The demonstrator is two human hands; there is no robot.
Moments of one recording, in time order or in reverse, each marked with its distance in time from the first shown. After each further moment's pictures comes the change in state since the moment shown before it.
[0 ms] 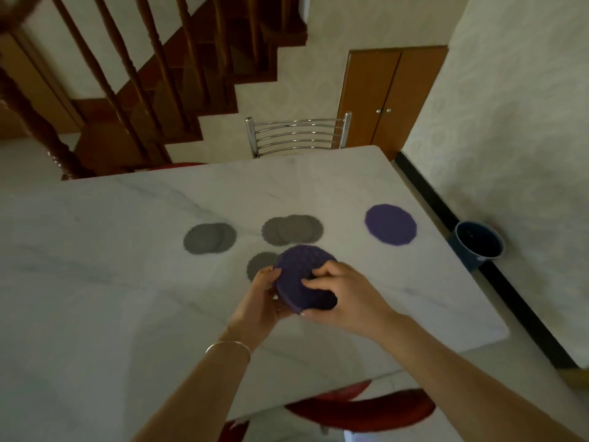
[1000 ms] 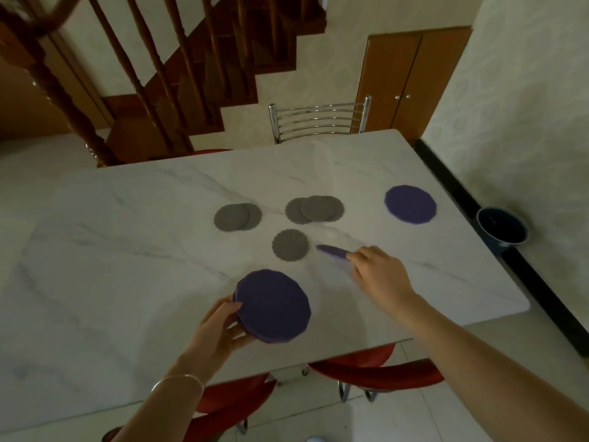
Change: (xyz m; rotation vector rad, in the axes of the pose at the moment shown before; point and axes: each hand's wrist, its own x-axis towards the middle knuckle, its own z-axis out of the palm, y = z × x) left_hand -0.115 -0.005 -0.119 0.053 0.254 0.020; right_hand -0.024 -0.002 0.025 -0.482 0.168 0.076
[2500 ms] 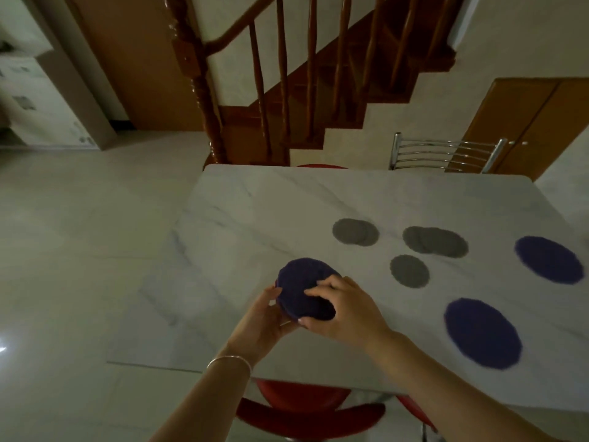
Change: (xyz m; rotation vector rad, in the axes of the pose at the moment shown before) left_hand -0.047 0.084 -0.137 -0.213 -0.117 0.114; right_hand 0.049 -0.286 0.011 0.456 -0.198 -0.288
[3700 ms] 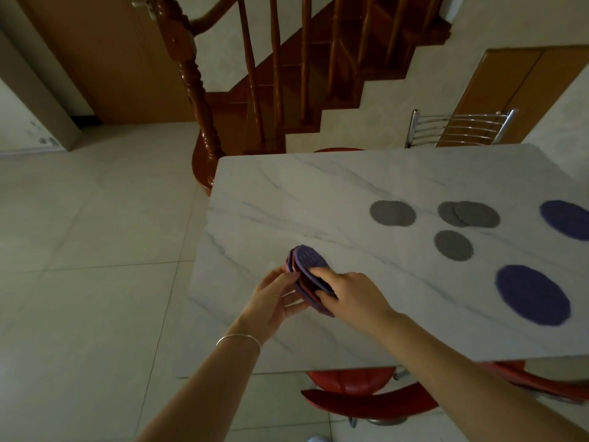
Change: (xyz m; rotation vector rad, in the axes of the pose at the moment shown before) left_hand -0.013 0.111 -0.110 0.143 -0.037 -0.053; right_hand 0.076 -0.136 0.060 -0.096 0.047 0.031
